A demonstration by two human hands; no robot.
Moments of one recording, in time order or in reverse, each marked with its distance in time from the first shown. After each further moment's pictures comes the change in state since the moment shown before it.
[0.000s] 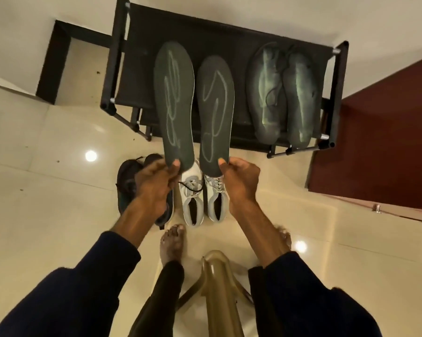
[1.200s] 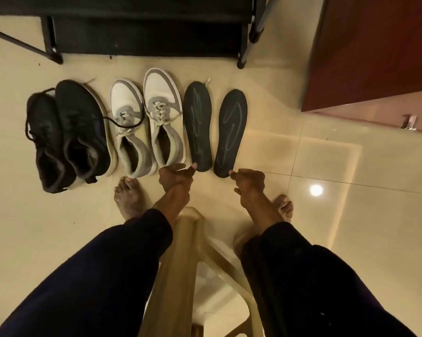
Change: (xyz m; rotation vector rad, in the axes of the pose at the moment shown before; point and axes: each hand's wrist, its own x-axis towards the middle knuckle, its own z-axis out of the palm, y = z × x) left_hand 0.077 -0.361 0.120 0.355 0.349 -0.178; right_hand 0.115 0.330 -0.160 -0.119 0.024 0.649
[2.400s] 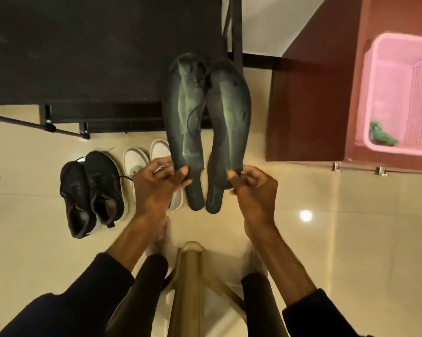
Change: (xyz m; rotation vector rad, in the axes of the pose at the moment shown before) left_hand -0.196 0.207 -0.084 -0.209 -0.417 0.385; right_hand -0.219 -0.147 -0.108 0.308 -0.041 -0.625
